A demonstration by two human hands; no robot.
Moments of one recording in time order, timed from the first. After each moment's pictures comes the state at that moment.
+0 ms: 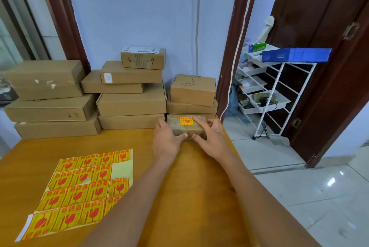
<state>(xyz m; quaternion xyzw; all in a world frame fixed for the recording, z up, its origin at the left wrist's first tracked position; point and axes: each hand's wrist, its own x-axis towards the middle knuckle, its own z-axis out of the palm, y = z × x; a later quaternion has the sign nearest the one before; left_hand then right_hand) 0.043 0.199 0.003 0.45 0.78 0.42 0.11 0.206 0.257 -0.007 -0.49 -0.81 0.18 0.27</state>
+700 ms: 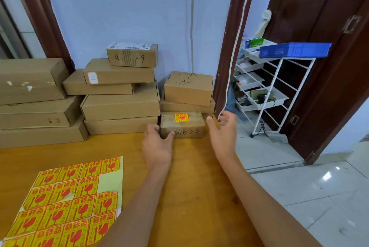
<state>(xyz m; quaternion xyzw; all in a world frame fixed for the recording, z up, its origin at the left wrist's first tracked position) 0.039 0.213 -0.016 0.36 0.79 0.49 0.09 0.208 0.273 0.001 -0.55 -0.58 0.27 0.53</state>
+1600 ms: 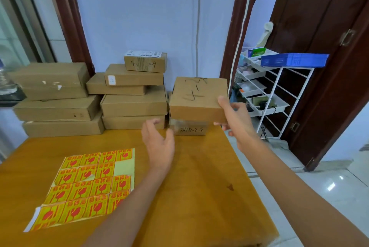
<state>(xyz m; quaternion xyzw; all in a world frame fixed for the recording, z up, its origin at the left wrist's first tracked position) 0.049 0.145 0.024 0.40 0.64 0.65 0.06 0.239 0.204 0.120 -0.56 -0.54 0.45 0.44</state>
